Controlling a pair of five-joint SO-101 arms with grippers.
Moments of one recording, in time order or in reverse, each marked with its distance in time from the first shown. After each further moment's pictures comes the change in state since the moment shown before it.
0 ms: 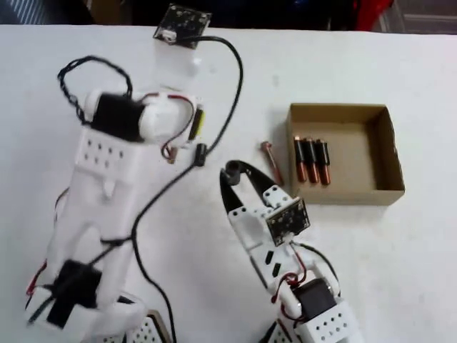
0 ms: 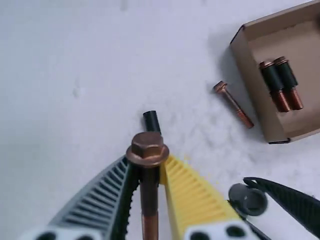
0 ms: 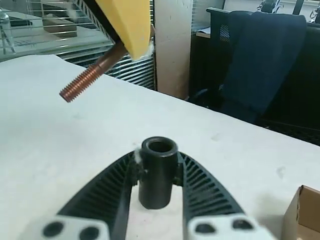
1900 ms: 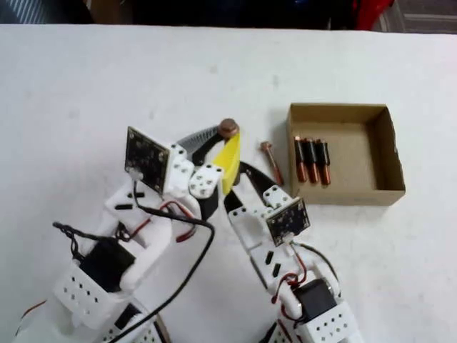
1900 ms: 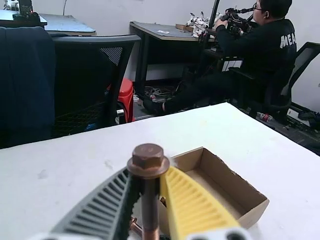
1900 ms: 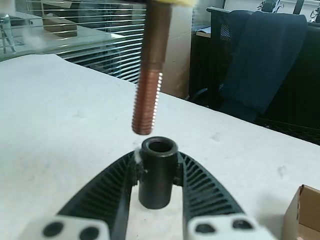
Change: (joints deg) left arm 15.6 -55.6 72.5 -63.2 6.9; right arm 0.0 0.0 0.0 0.2 0.0
